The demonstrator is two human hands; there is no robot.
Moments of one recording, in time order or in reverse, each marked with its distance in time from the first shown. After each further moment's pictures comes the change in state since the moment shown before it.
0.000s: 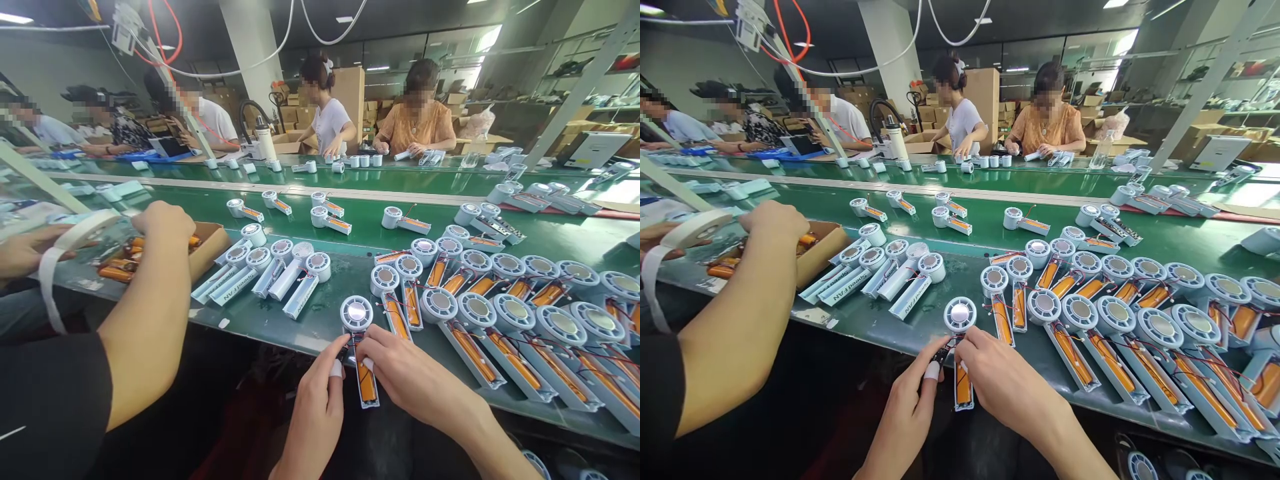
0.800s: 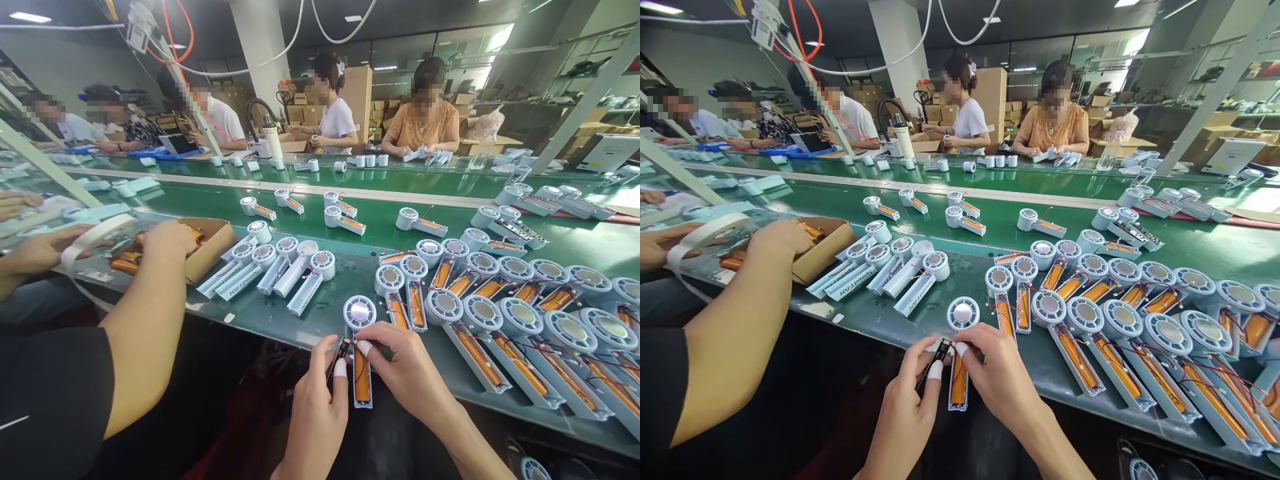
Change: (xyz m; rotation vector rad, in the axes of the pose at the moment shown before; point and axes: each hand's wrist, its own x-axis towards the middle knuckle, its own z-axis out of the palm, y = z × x) left_hand -0.005 0.007 0.001 0.068 0.159 -0.011; right_hand 0.010 -0.003 0.021 0.551 0.367 0.195
